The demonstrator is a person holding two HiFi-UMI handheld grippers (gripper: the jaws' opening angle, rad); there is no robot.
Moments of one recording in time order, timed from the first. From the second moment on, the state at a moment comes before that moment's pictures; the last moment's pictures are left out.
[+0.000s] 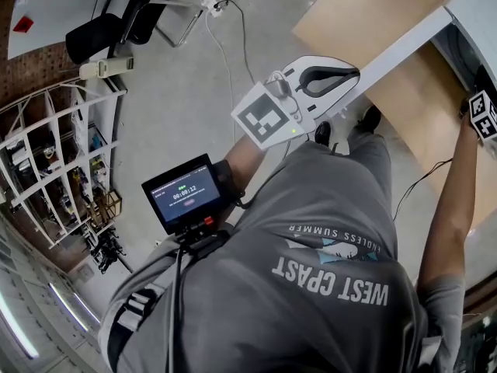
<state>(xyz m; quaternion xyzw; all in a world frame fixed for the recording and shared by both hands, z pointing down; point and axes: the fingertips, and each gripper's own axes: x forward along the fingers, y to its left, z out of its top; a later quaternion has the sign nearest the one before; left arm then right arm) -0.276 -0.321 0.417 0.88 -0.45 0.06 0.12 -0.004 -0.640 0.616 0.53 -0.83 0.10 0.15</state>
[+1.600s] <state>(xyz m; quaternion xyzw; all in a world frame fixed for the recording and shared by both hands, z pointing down) -0.283 -0.149 0.454 0.93 -0.37 -0.02 0.04 -0.011 -0.314 0.549 0.48 -0.87 0.07 0.11</state>
